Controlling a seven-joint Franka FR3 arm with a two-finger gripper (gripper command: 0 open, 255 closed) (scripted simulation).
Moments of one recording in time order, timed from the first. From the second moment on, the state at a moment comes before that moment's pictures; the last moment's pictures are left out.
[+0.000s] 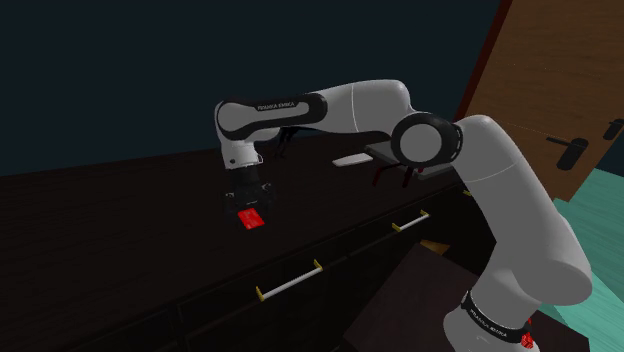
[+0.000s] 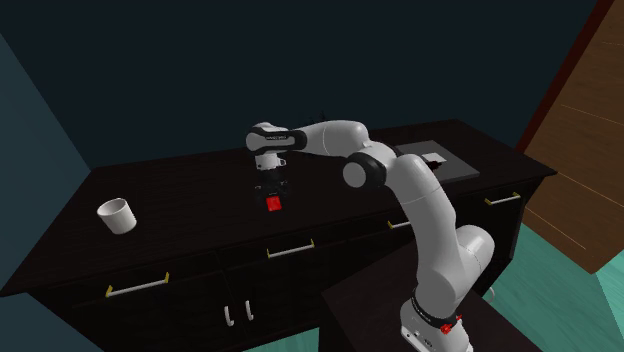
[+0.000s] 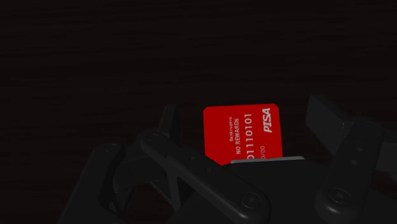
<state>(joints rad) 0.17 0.84 0.27 -1.09 0.13 1.42 0.60</state>
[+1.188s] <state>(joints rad) 0.16 0.83 0.27 -1.07 0.13 1.40 0.61</state>
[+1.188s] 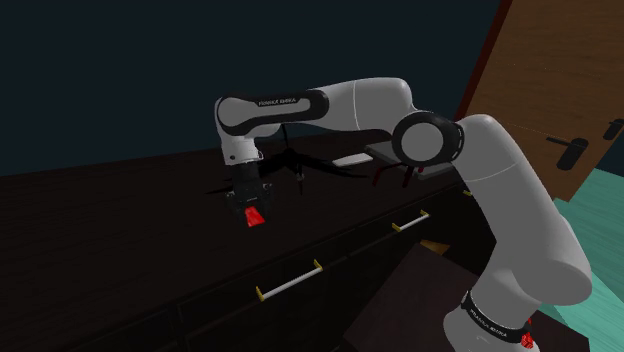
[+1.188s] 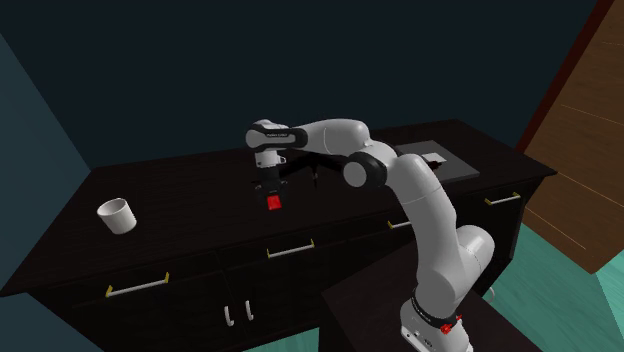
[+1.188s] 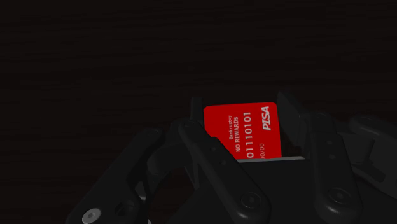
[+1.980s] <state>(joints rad) 0.17 0.82 0.28 -0.93 0.14 1.25 0.64</state>
